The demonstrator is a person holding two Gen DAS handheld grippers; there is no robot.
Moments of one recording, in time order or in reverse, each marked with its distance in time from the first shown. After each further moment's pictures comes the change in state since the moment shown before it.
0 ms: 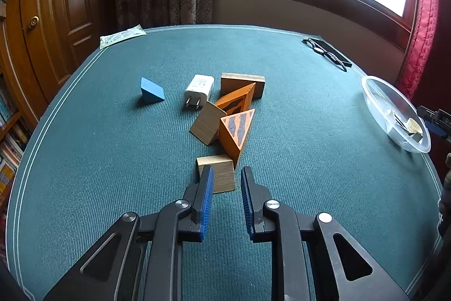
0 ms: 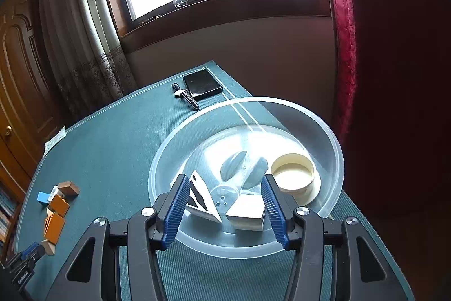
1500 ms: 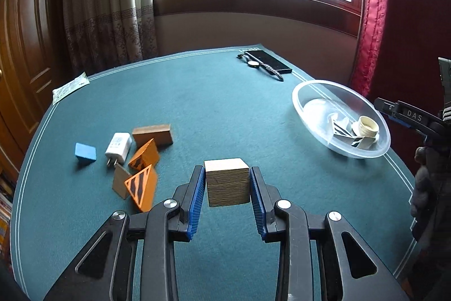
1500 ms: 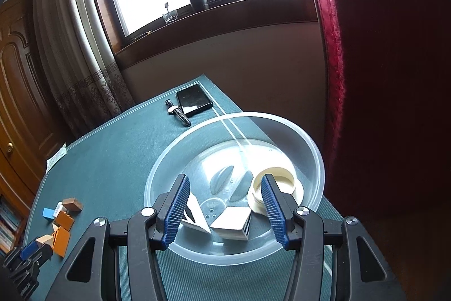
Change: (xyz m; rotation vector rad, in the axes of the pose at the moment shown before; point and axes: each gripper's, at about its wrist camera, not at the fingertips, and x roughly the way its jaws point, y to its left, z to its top) left arm -0.019 -0.104 0.041 0.198 -0.064 -0.151; right arm -0.015 -0.022 0.013 0.064 -0.050 -0.004
